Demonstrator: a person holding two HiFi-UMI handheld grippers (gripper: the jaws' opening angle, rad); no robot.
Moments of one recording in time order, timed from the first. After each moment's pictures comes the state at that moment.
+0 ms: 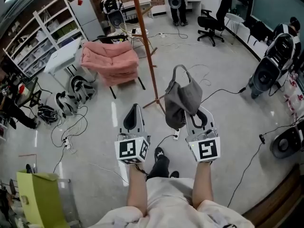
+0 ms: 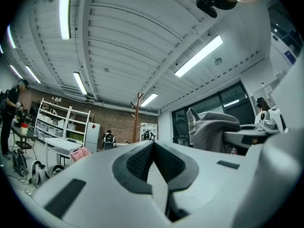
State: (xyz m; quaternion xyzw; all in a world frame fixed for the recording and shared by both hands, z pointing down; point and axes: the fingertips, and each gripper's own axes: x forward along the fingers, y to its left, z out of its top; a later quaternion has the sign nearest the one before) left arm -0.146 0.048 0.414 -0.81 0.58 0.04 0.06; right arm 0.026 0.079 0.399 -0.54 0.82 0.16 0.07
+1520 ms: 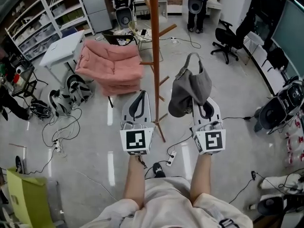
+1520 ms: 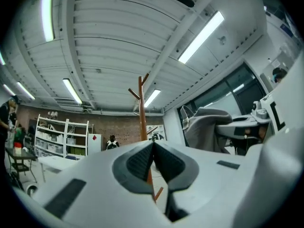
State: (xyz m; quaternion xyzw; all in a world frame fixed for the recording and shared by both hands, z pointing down) left arm -0.134 -0.239 0.365 -0.79 0.60 0.02 0.12; right arm 0.034 -0.236 0.367 -0.52 0.84 0.15 0.04
